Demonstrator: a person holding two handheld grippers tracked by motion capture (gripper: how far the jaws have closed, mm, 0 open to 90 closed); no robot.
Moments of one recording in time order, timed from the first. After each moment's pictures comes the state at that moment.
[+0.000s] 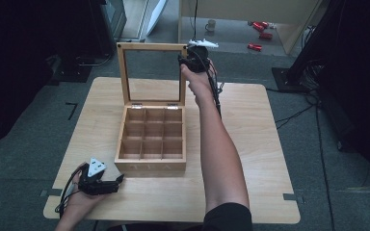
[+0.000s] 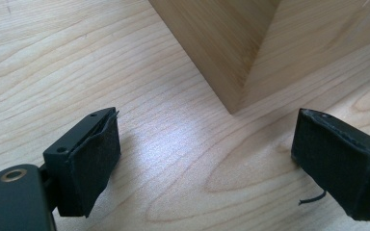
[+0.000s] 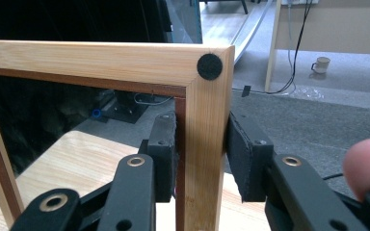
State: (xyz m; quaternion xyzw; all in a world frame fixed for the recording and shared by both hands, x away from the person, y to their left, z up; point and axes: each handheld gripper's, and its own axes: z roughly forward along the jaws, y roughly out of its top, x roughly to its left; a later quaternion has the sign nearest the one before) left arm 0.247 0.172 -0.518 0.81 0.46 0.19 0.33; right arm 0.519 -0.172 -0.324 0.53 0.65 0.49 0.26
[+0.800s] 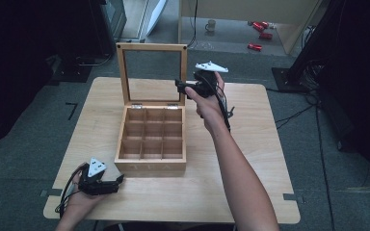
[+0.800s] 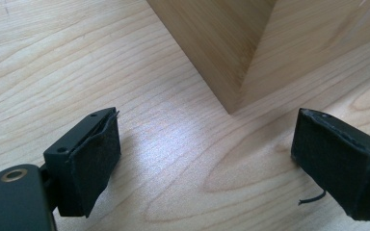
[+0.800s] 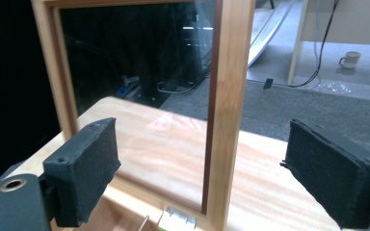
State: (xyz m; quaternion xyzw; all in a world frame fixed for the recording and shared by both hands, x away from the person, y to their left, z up) left arm 0.246 0.171 -0.518 0.81 0.45 0.19 0.33; right arm 0.443 -0.190 -0.346 0.49 0.67 0.51 0.23
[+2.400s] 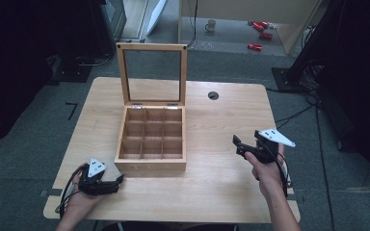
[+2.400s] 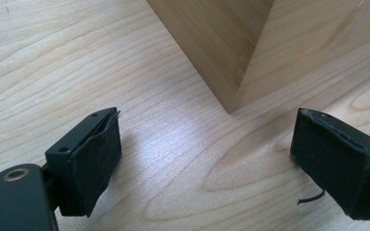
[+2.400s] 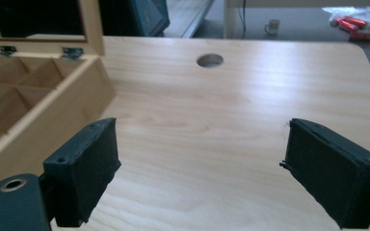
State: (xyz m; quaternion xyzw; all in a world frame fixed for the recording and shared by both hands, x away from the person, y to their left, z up) left arm 0.246 0.171 -0.518 0.80 0.46 0.19 0.33; right arm 0.272 -0.349 -0.434 0.56 0.64 0.45 0.27
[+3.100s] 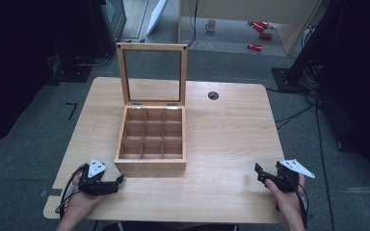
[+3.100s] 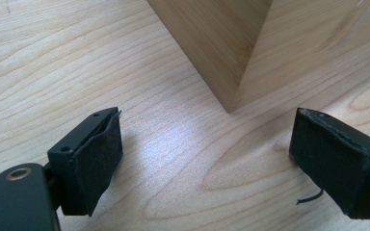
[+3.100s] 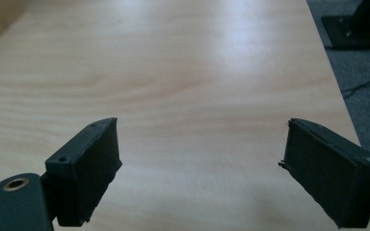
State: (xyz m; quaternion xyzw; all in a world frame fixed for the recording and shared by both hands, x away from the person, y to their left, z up) left arm 0.245 0.171 -0.518 0.80 0.46 0.19 0.33; right arm 0.209 -0.414 -0.504 0.64 0.62 0.37 0.26
